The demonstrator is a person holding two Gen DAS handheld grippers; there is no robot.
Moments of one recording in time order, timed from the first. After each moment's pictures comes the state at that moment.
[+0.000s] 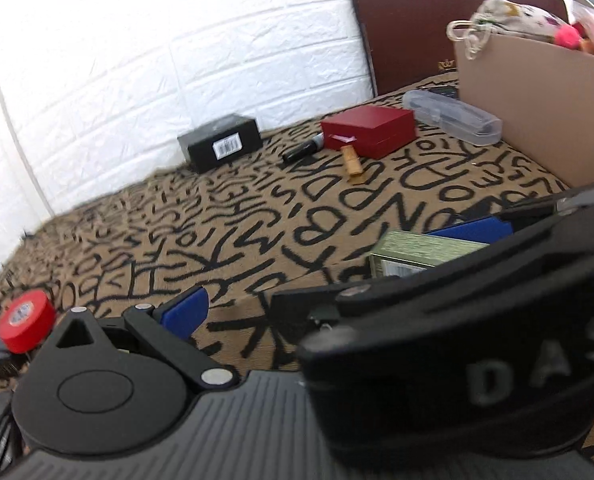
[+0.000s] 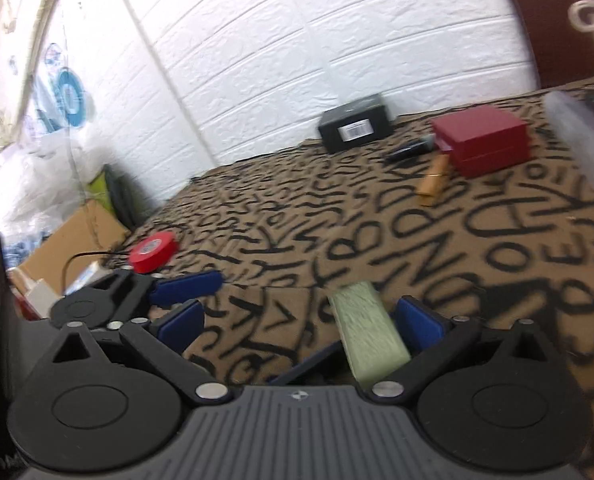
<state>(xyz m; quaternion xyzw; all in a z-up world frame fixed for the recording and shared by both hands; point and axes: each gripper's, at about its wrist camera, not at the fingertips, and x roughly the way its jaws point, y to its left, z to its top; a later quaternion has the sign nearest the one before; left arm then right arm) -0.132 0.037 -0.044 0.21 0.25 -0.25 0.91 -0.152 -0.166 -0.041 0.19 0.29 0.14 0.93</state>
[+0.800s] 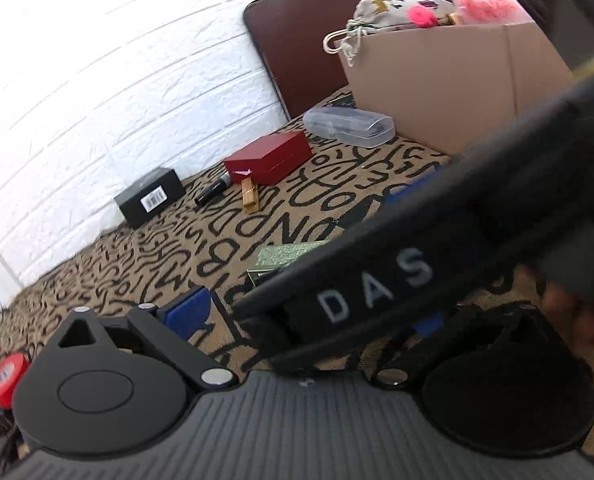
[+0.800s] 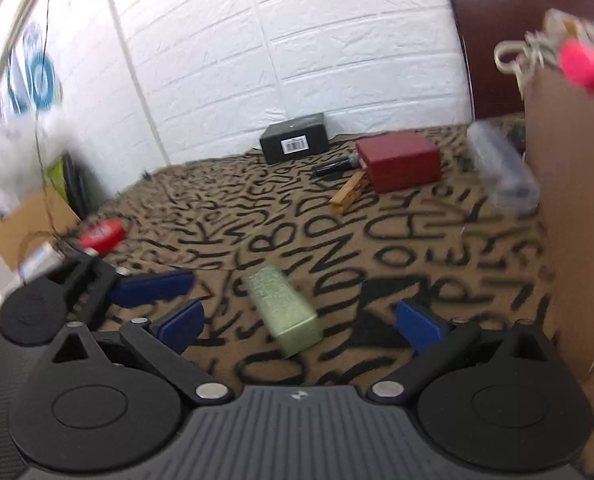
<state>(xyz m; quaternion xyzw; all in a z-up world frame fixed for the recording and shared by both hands) -0.157 0.006 -0.058 0.28 0.19 -0.32 0.89 -0.175 -0.194 -0.041 0.09 0.28 0.09 0.95</state>
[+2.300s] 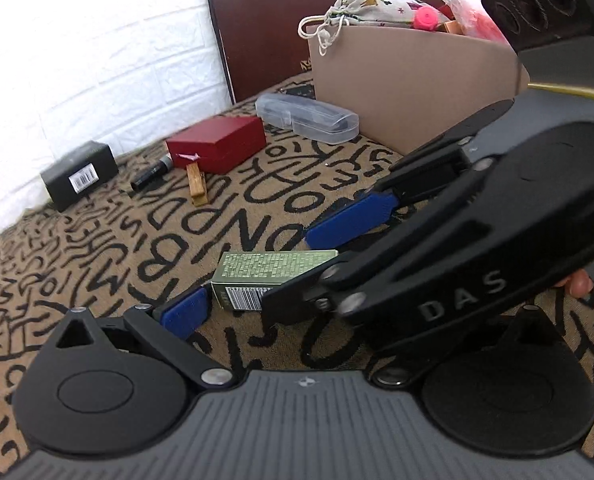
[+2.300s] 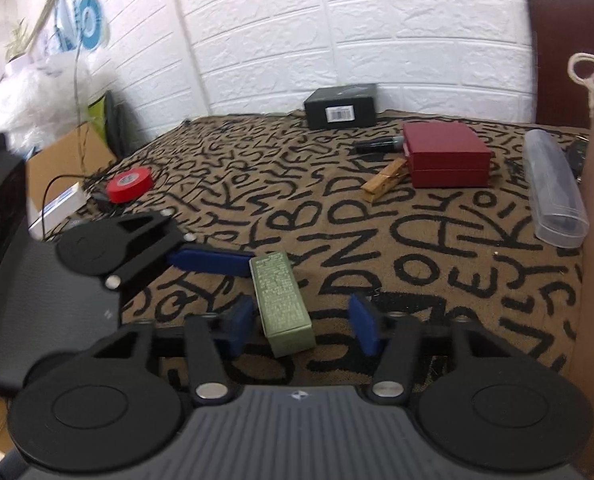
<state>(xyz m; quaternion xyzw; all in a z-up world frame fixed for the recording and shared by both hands) -0.126 0.010 -0.054 0.22 0.25 -0.43 0.84 -0.150 -0.207 -0.040 0.05 0.33 0.20 0.92</state>
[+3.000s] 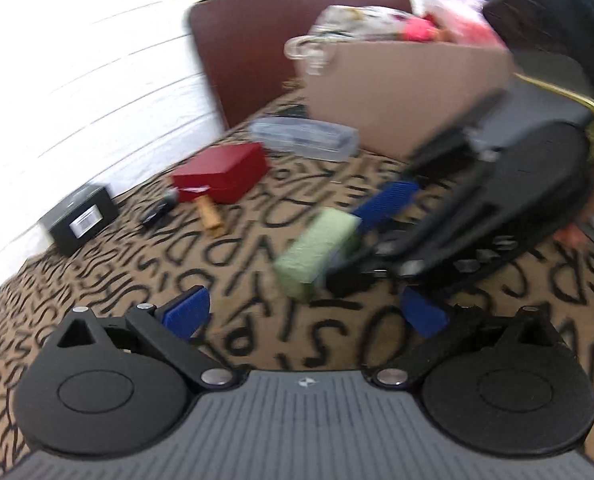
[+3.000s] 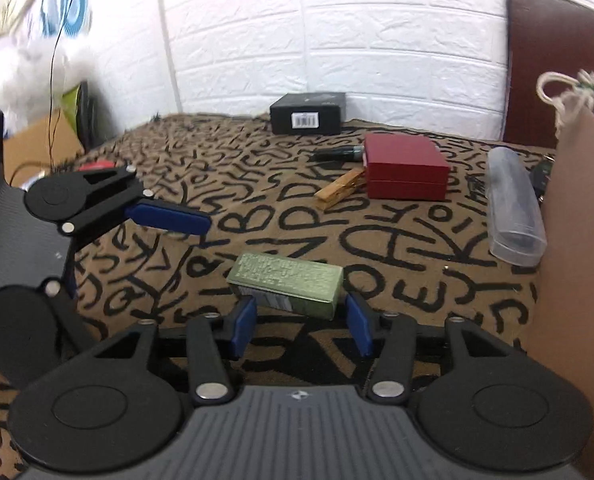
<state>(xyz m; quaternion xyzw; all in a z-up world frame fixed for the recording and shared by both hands) -0.106 0.023 -0.052 0.24 0.21 -0.44 0.84 -0.150 -0.223 -0.044 0.03 0.31 0.14 0.94</state>
